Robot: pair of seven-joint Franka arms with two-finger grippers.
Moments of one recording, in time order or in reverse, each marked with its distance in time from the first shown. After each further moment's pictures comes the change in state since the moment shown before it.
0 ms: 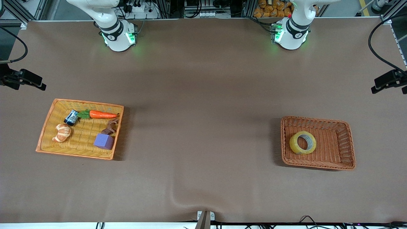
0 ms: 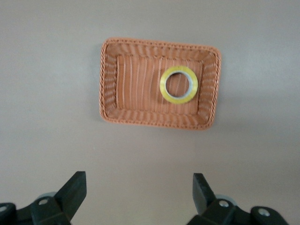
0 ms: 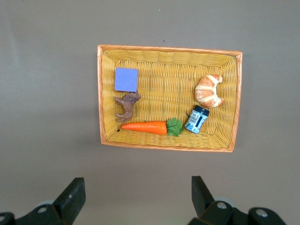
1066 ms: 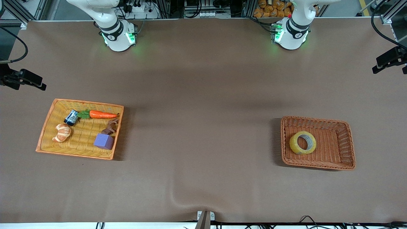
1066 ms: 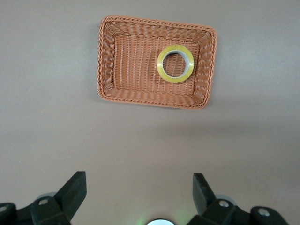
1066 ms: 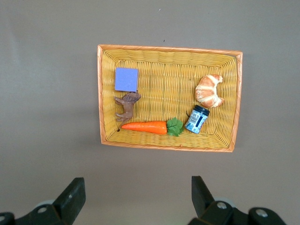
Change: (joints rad) left arm -0.012 -0.130 0.026 -0.109 -0.004 -0.038 -0.002; right arm 0.000 0.000 0.000 0.000 0.000 0.000 0.000
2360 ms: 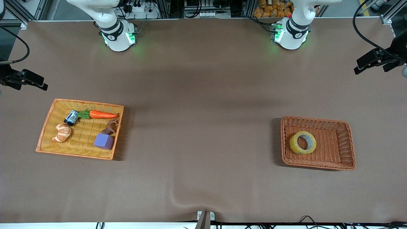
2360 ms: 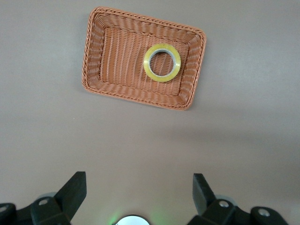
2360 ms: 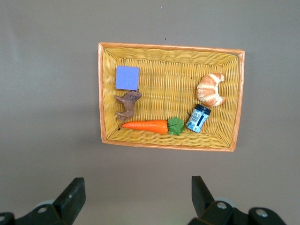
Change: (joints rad) left arm -0.079 -0.003 -0.037 0.004 -0.001 -0.011 -0.216; right arm 0.003 0.000 0.002 -0.008 0.000 0.000 0.000
